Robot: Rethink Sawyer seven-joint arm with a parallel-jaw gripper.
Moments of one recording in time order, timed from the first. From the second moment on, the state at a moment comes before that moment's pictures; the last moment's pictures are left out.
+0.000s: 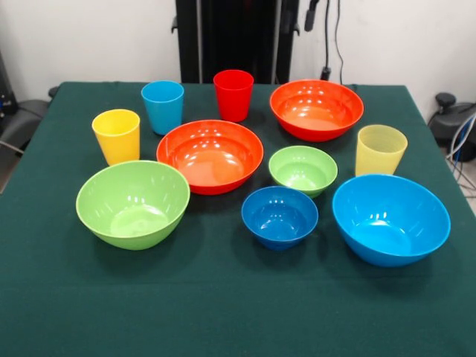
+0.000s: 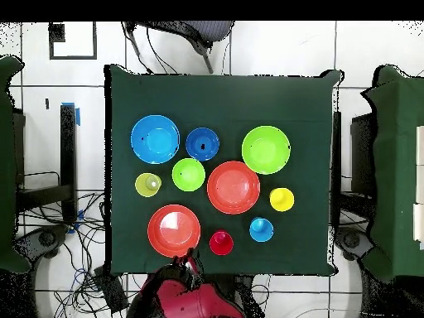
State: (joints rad) arm -0.02 -1.00 -0.09 2.37 -0.47 0.01 1.58
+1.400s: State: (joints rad) arm 0.22 -0.93 -0.37 2.37 -0.47 -0.17 1.59
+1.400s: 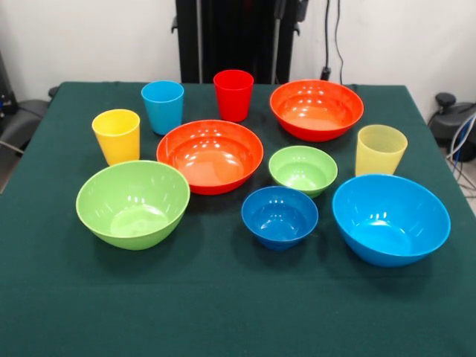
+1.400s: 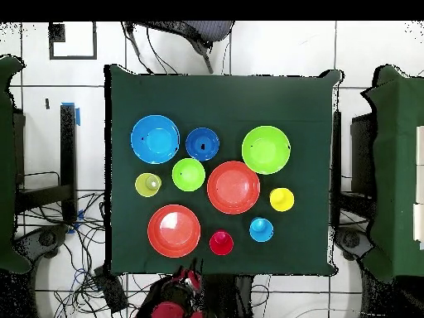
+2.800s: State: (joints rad) arm 0.18 -0.84 -0.39 2.36 -0.47 -0.25 1.59
